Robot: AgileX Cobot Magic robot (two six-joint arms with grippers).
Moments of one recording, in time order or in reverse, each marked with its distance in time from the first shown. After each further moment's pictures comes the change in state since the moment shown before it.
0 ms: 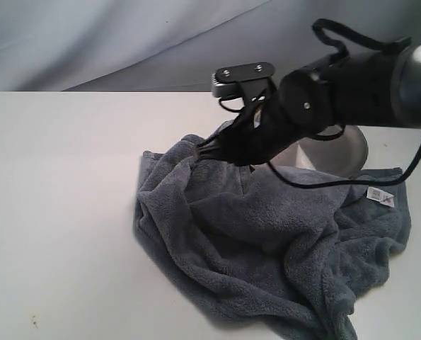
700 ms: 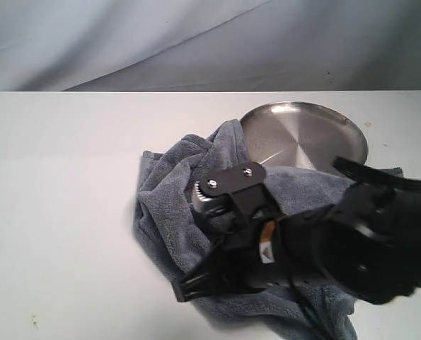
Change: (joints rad) left arm 0.000 0.000 0.000 0.000 0.000 0.000; right arm 0.279 -0.271 0.511 0.188 -0.259 -0.002
